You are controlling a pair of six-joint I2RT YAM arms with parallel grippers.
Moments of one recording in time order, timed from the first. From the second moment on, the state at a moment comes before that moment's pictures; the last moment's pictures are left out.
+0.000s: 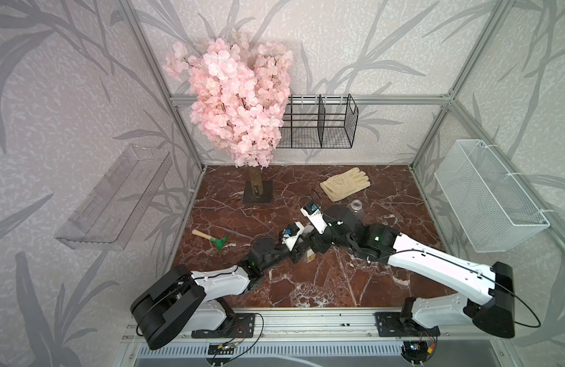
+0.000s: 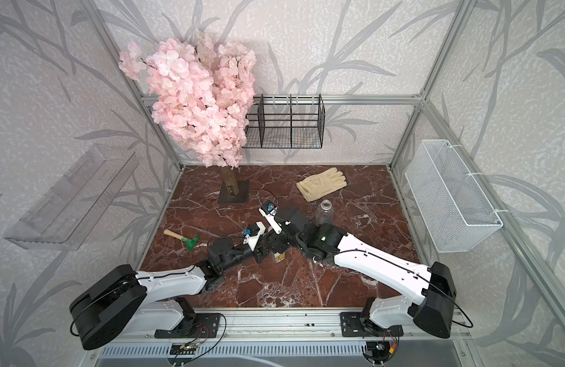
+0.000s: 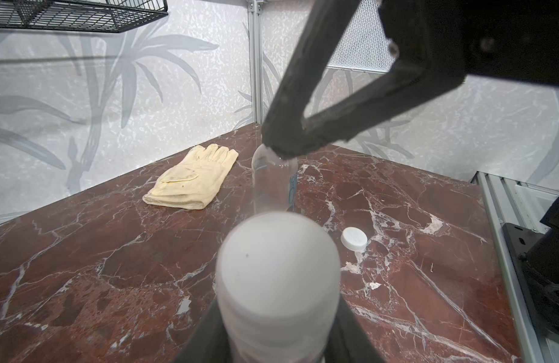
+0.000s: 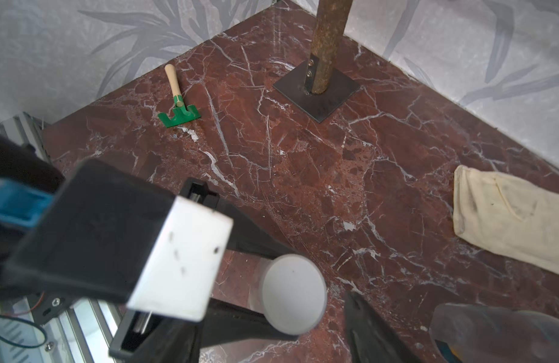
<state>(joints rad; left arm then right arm) -0.76 1.30 0.31 0.88 0.20 0.01 1.01 1.31 1.18 -0.53 0.10 0.10</state>
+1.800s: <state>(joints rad) -0.76 1.34 0.31 0.94 0.39 0.03 0.59 1.51 1.19 -0.60 -0.94 -0.82</state>
